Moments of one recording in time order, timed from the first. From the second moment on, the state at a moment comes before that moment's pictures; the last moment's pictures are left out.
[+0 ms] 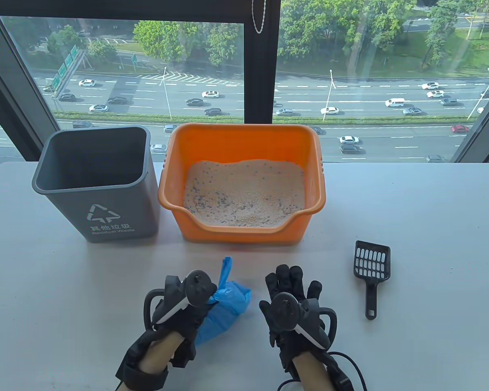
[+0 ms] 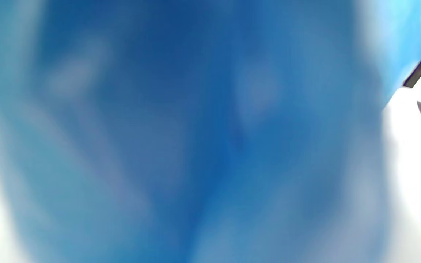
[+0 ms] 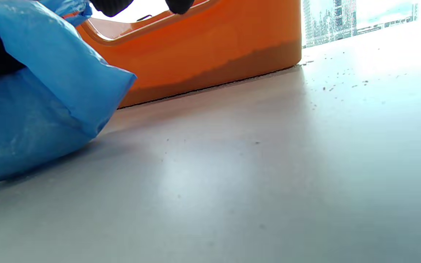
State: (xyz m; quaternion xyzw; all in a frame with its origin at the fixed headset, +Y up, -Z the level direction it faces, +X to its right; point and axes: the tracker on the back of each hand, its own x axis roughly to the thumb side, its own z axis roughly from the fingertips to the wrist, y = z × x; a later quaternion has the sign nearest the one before) left_hand -0.173 -0.712 -0.312 -0.12 -0.06 0.13 0.98; right_hand 0.082 -0.750 -0.280 0.05 0.02 0.99 0.14
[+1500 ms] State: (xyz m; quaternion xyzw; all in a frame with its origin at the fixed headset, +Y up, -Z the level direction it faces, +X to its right) left_hand -0.323 -0.563 -0.492 0.11 0.27 0.32 0.90; right_hand 0.088 -0.755 -0.283 -0.02 0.13 0.99 0.12
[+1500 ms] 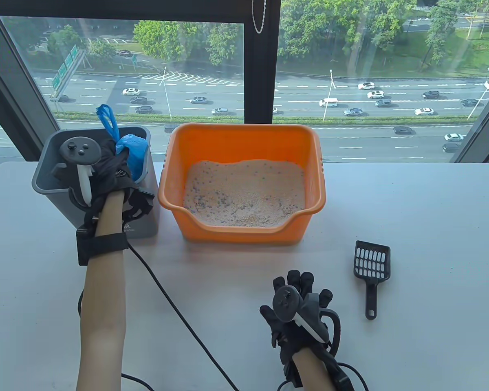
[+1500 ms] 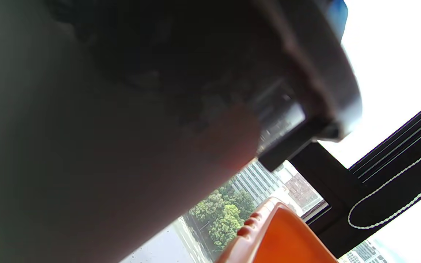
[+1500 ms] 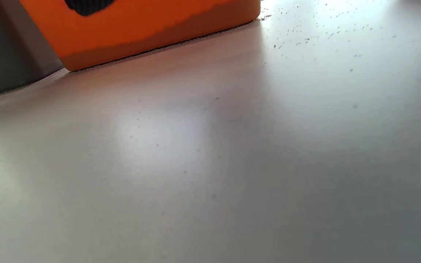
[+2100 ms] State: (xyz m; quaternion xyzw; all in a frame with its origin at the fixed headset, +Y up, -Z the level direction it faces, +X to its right) left_hand -0.317 -0.568 -0.484 0.10 0.16 0.32 0.93; right_hand 0.089 -0.751 -0.282 -0.02 0.12 0.98 0.13
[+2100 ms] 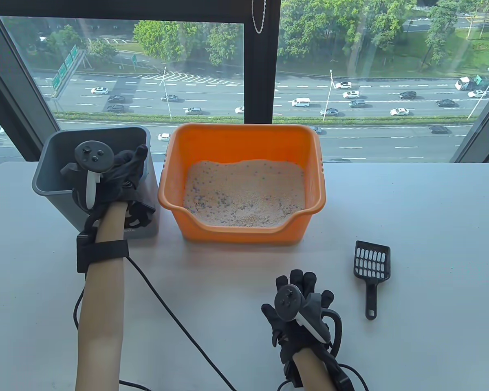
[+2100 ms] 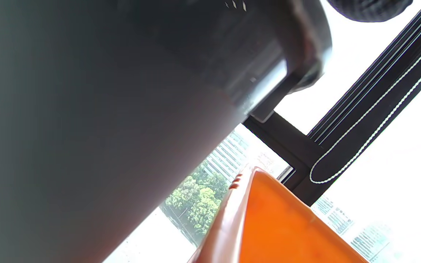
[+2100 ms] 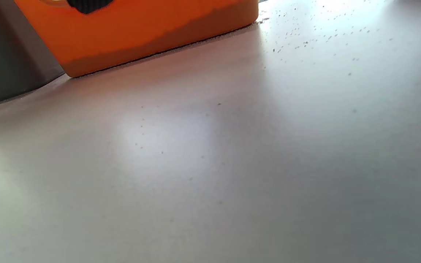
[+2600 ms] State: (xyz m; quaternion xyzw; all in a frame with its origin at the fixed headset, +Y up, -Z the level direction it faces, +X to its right) left_hand -0.262 -0.579 -0.381 0.12 0.01 0.19 0.97; right_hand 0.079 -0.741 -0.277 0.02 0.09 0.98 0.16
